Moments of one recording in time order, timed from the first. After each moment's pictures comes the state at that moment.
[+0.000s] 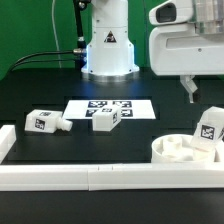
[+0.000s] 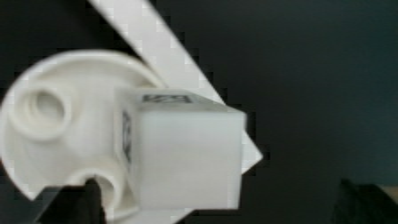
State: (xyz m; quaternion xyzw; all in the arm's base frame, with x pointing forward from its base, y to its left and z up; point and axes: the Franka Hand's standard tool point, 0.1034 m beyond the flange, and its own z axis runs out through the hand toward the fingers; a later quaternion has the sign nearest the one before) arm 0.601 0.134 0.110 -0.97 0.24 0.00 0.08
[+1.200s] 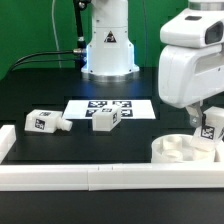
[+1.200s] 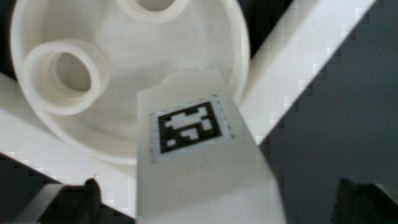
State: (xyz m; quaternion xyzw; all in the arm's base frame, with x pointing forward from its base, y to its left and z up) arm 0.590 0.131 0.077 -0.95 -0.31 -0.01 0.02
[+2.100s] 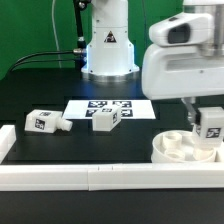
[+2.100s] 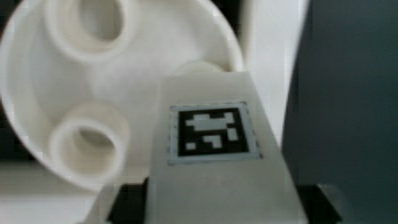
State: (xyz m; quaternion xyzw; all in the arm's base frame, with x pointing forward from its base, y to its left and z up) arm 0.594 0.119 0.076 -0.99 0.15 -0.03 0.03
